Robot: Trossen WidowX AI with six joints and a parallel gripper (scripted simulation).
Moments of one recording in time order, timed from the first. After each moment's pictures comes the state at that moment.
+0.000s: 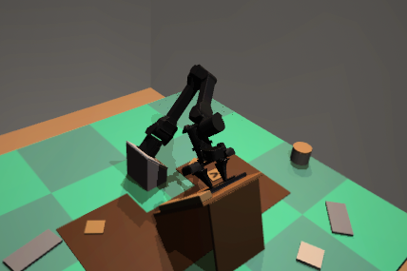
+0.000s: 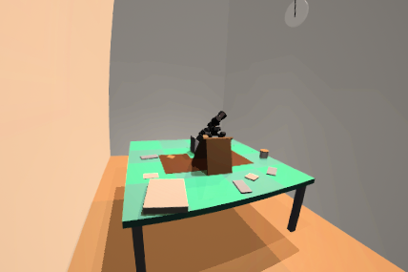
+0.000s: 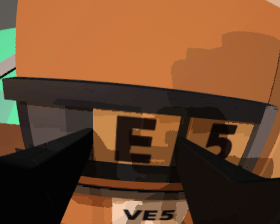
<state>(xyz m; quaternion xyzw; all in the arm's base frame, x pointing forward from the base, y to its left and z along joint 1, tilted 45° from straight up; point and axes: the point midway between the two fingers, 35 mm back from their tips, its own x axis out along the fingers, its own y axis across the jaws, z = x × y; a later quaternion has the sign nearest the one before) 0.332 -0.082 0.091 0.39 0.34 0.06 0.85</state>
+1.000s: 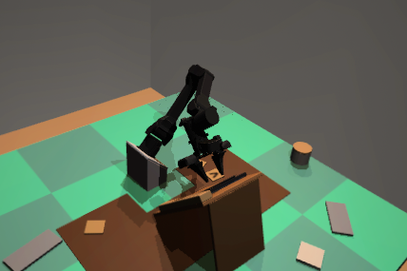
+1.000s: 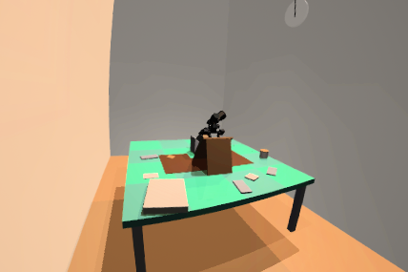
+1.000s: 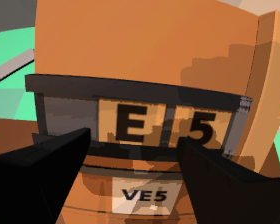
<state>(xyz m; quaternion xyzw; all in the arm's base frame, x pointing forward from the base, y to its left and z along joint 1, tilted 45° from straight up) 0.311 -0.094 0.102 0.39 0.34 0.06 0.85</state>
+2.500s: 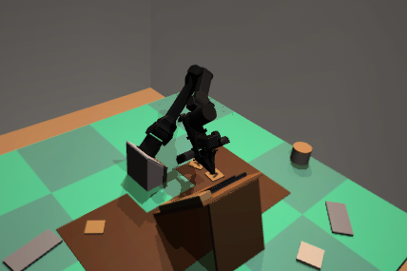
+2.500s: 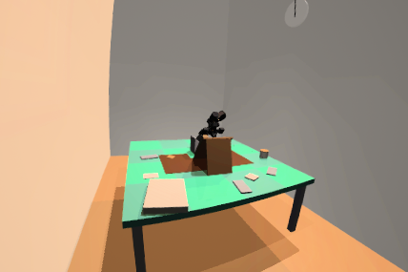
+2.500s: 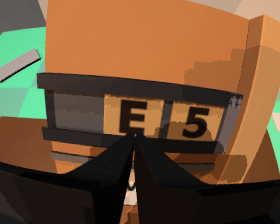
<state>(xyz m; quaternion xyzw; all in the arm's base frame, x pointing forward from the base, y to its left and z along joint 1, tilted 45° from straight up) 0.300 -0.099 0.110 0.39 0.34 0.06 0.85</state>
